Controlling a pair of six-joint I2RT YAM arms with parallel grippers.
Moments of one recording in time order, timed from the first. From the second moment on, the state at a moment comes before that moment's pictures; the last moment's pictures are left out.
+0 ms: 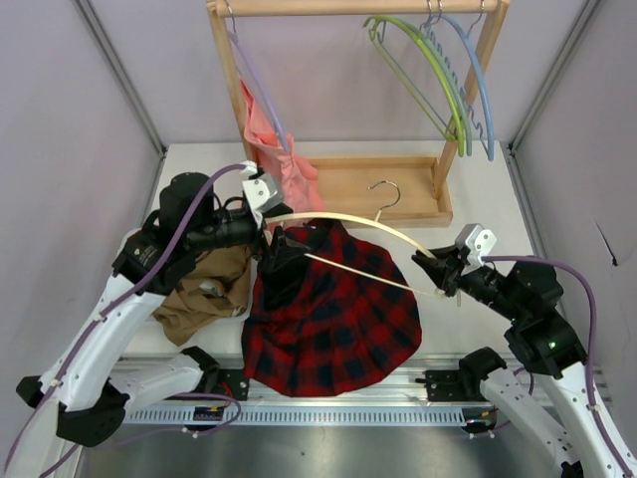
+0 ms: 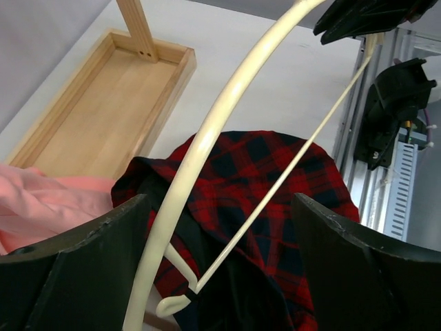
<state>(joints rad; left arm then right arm) -0.61 1.01 1.36 -0.67 0.54 0.21 0.44 0.47 0.82 -0.40 -0.45 -0.16</state>
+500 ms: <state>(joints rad) -0.59 1.13 1.54 -0.76 0.50 0.21 0.45 0.50 0.78 -0.31 -0.44 -0.19</state>
